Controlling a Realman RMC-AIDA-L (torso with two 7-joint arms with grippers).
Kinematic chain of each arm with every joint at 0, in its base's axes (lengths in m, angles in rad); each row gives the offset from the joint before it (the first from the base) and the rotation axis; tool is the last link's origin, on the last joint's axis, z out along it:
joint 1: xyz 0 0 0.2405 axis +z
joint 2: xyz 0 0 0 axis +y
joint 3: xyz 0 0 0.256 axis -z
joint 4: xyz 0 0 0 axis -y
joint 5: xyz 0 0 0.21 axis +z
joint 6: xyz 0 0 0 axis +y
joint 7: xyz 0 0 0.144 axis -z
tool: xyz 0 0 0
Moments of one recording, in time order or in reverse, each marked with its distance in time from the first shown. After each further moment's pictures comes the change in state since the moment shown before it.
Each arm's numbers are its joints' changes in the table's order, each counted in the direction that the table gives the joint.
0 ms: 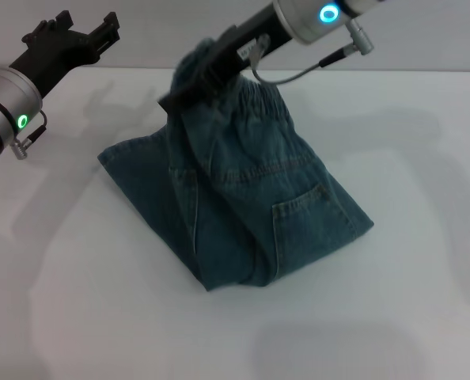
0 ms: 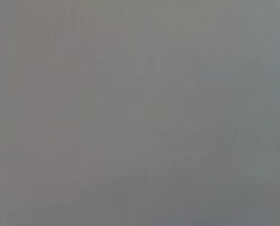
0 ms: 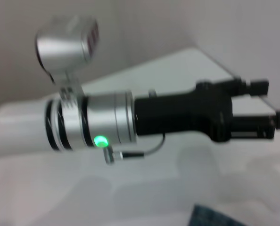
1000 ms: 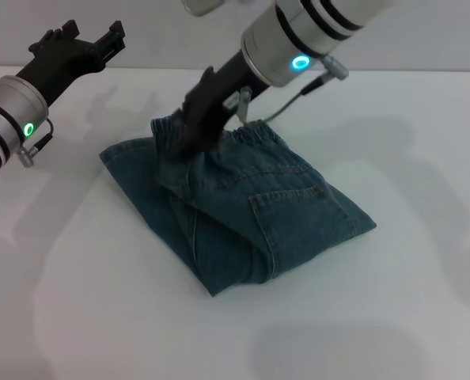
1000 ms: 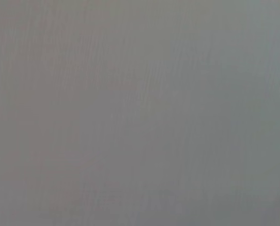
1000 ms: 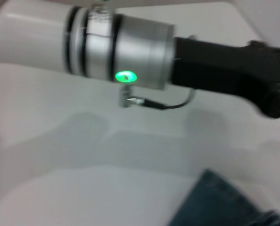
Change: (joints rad) left arm -0.016 -0.003 0.000 0.057 -0.029 0.030 -0.020; right arm 0.028 0.014 0.248 -0.072 0.066 0.087 0.145
